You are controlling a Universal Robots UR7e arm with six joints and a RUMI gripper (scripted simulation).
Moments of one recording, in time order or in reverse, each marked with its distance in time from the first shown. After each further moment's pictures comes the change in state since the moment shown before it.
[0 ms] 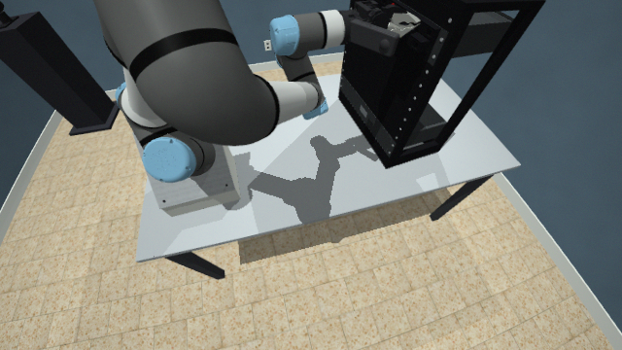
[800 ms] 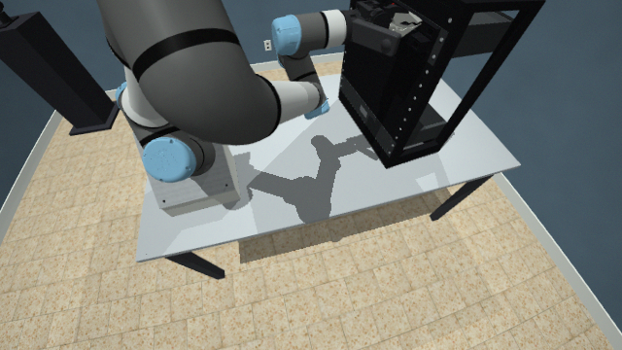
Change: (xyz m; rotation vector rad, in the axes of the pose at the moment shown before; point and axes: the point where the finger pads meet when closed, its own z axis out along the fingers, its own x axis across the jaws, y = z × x) arm 0.000 0.000 0.004 0.000 0.000 0.000
